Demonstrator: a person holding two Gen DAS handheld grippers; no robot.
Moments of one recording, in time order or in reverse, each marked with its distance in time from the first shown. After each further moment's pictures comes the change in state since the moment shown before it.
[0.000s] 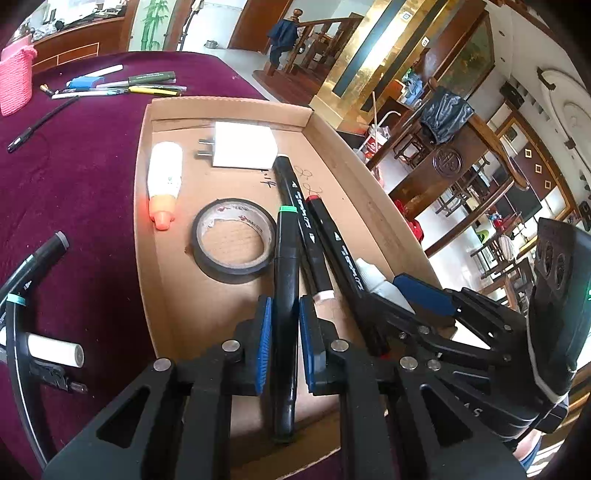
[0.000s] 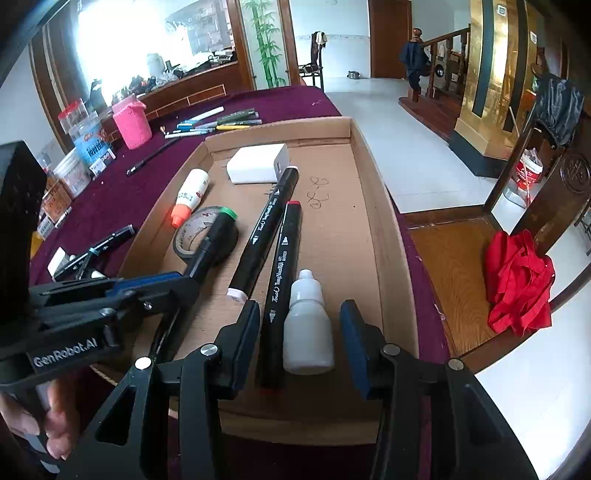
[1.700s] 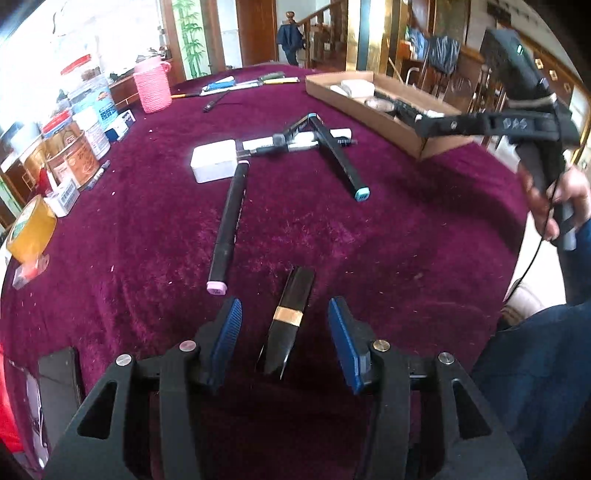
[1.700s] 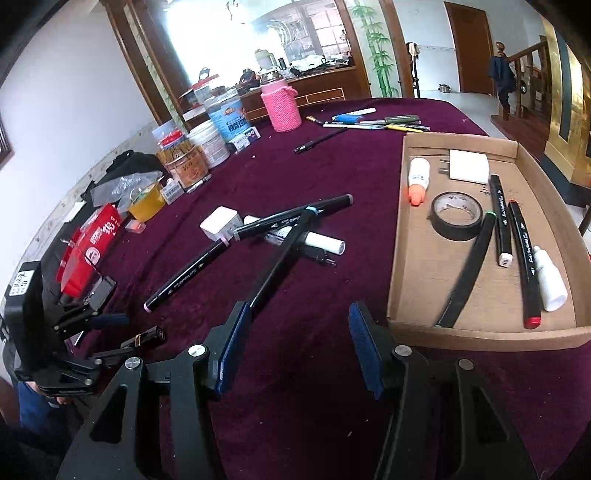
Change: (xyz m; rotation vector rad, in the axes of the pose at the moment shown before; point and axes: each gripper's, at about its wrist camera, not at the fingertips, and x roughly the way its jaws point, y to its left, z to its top) left arm -0.207 0.140 -0.190 0.284 -0.008 0.338; right arm -0.033 0.166 -0.051 -0.135 -0.024 0.355
